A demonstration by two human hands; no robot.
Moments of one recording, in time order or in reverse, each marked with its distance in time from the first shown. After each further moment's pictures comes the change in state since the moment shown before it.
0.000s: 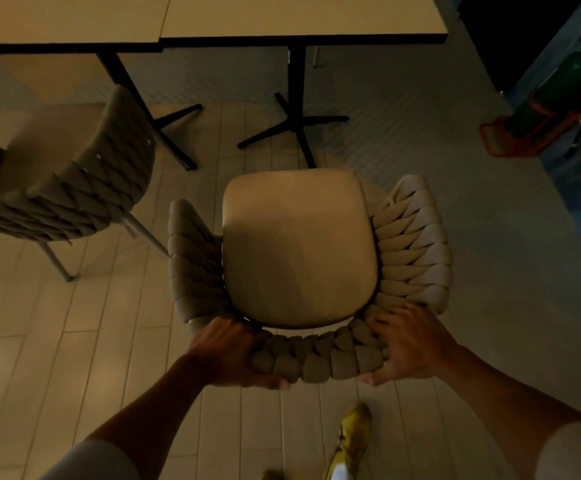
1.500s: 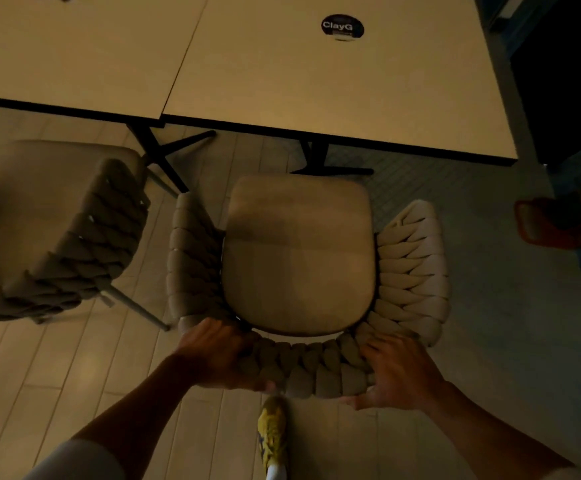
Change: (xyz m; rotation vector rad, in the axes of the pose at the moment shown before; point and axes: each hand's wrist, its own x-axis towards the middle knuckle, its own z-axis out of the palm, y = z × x) left_hand 0.232 -0.171 -0.162 -0.010 -0.057 -0.038; right_hand 0.281 0.177 -0.047 0.080 -0.031 -0.013
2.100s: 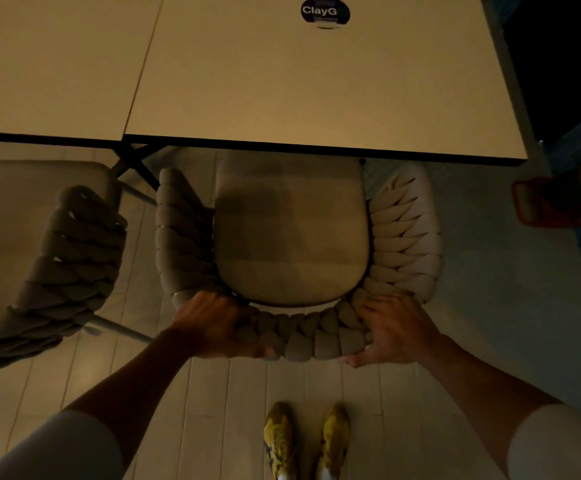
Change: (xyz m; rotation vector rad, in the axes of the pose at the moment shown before) left_hand 0.088 -0.069 -0.051 -0.008 0.016 -0.029; right_hand 0.105 0.062 -0.022 -0.027 -0.033 0.018
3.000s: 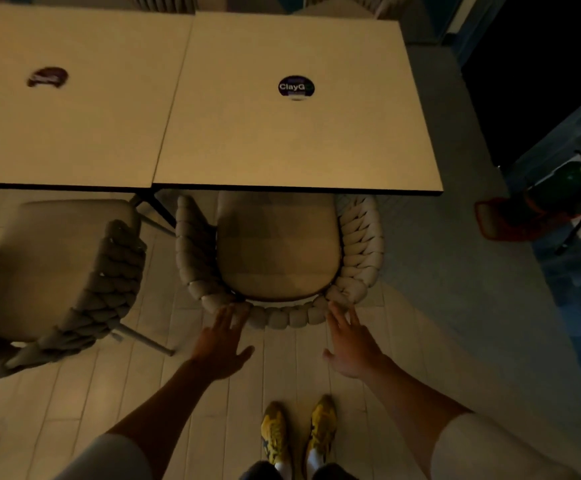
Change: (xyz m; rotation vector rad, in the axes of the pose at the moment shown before) left_hand -0.073 0.077 -0.007 -0.139 -0.075 -0.319; right_hand -0.060 -0.073 -0.062 0.154 -0.428 0.339
